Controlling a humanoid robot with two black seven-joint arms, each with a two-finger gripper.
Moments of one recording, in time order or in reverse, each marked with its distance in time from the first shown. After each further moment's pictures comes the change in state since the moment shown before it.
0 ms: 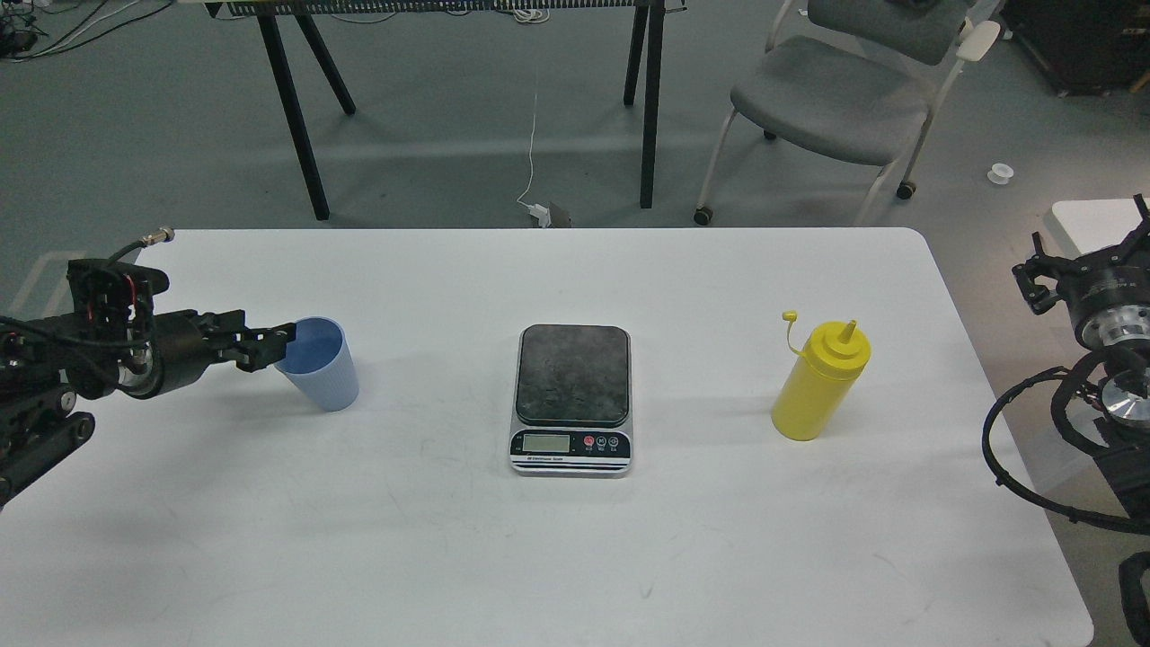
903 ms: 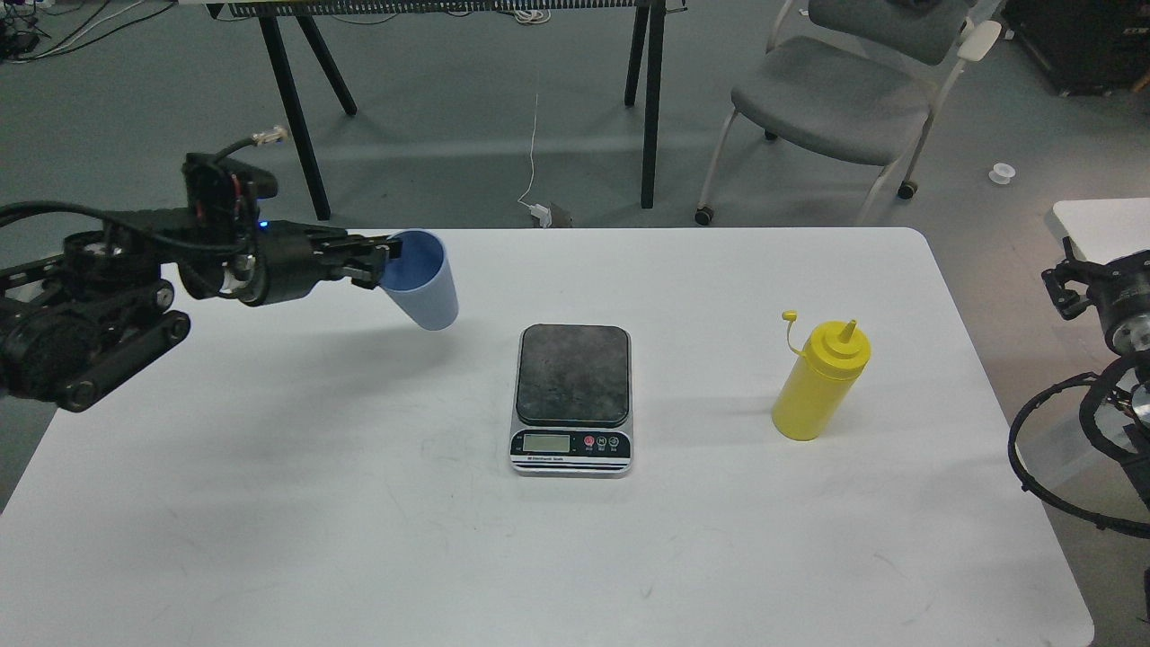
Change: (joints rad) left arm -0.290 -0.154 0.045 -0.146 0.020 -0.149 0.000; right arm -0.013 -0.045 -0.001 -0.005 -0.001 0.000 0.000
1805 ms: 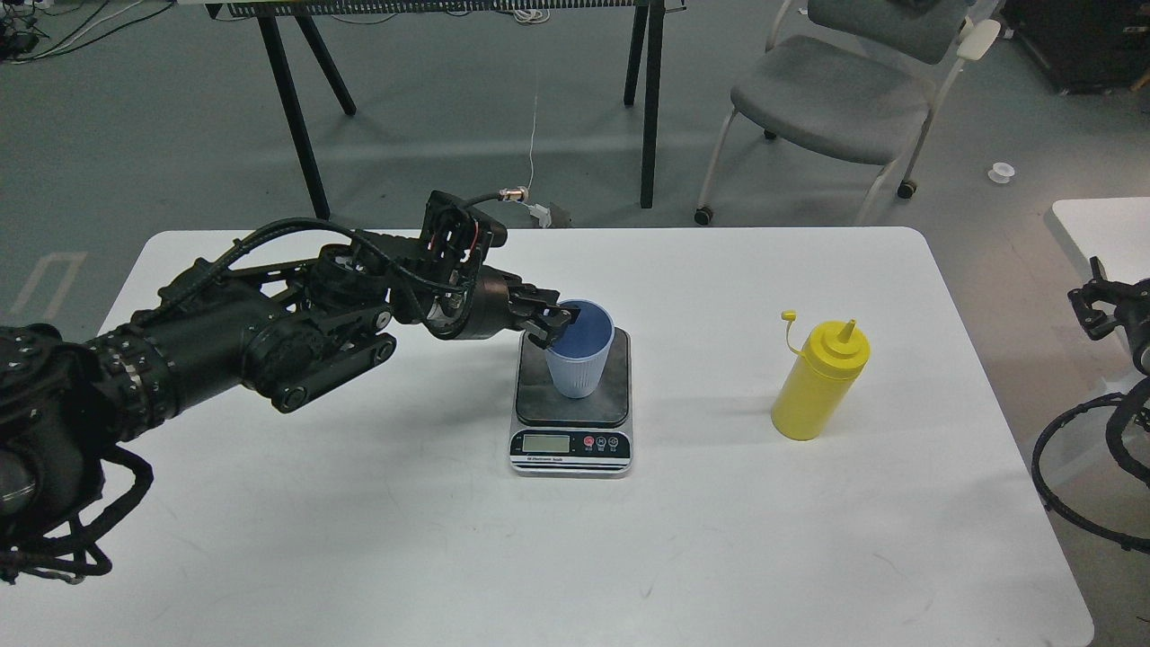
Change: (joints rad) left arm -0.088 -0.347 0.161 0.139 -0.129 -0.019 0.061; right arm -0.066 -0.046 0.020 0.007 0.008 0.000 -0.011
